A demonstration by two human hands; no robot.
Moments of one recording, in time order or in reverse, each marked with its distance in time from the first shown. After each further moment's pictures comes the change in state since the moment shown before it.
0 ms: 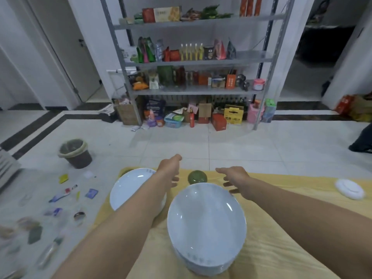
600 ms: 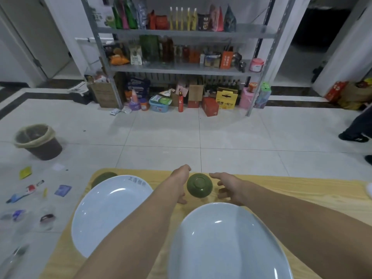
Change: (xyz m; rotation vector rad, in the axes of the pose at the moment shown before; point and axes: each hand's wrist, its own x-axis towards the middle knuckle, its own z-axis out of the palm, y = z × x) left_hand 0.180 -0.024 0.054 -0.019 -0.194 -0.339; right_hand 0.162 0.013 0.071 0.089 -0.066 0.348
